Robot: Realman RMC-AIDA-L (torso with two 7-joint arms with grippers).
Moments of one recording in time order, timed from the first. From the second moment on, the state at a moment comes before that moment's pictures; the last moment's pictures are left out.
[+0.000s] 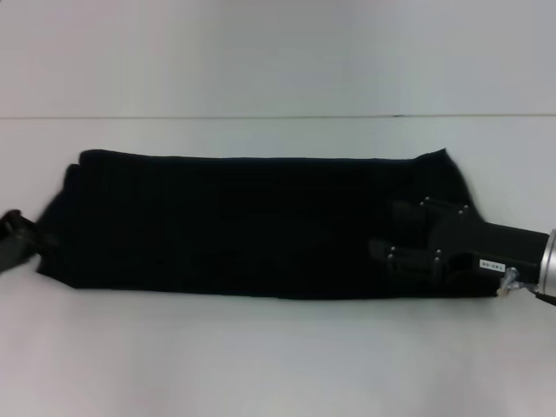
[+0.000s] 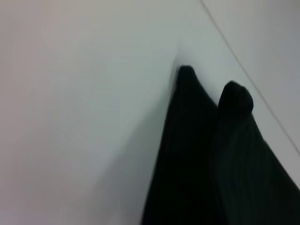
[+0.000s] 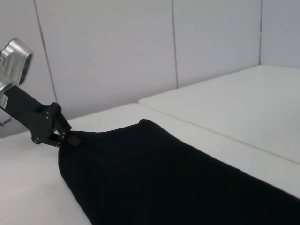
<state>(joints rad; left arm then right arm) -0.55 -1.85 0.53 0.49 2.28 1.22 -2.62 0.58 2.08 -0.67 -0.47 -1.92 -1.32 1.12</state>
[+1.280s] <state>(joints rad) -0.87 -2.02 0.52 0.68 2.17 1.48 -2.55 0.44 2.08 -0.58 -0.44 -1.92 -1.33 1.15</state>
